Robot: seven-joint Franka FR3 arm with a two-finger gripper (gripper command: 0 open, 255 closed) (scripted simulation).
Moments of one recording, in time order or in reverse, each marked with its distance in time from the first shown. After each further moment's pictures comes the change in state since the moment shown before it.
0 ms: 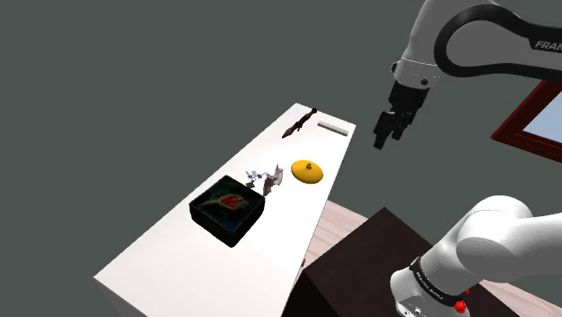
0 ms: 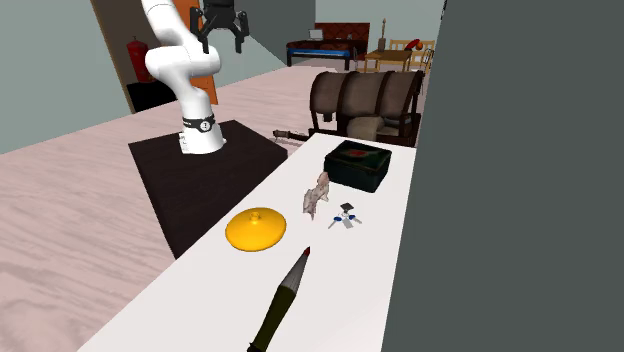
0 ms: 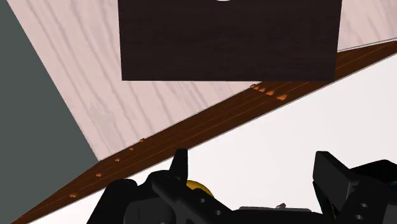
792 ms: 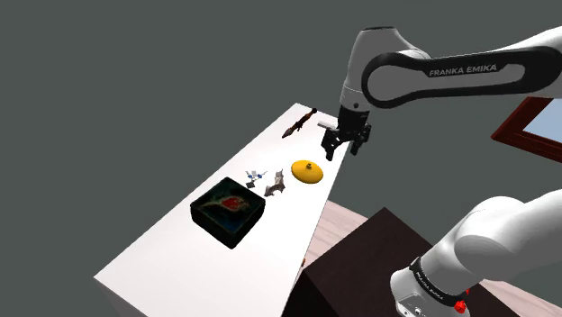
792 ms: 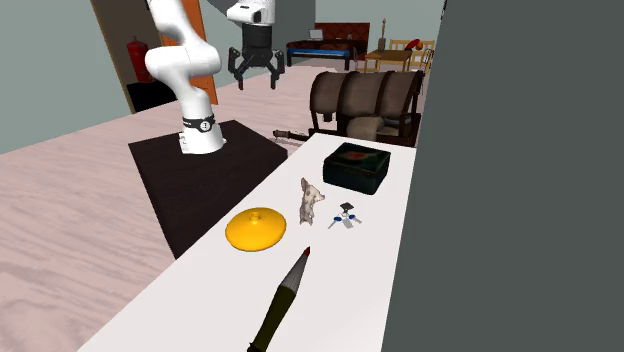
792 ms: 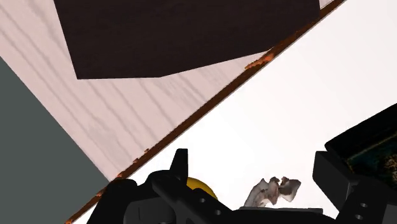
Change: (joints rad) arm -0.040 0.320 0.144 0.010 0.052 0.296 0.317
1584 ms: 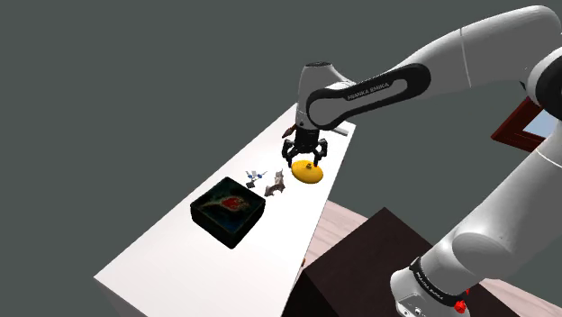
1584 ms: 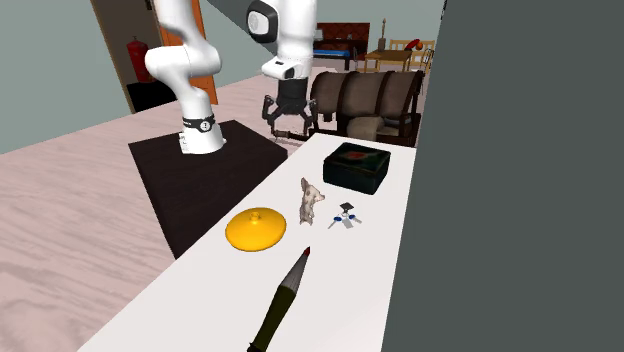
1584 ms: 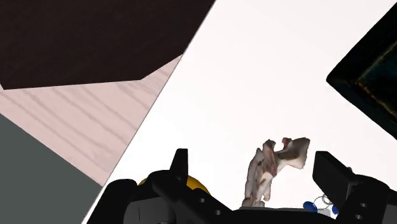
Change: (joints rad) arm -0.043 0.484 0.077 0.199 -0.101 0.255 0.393
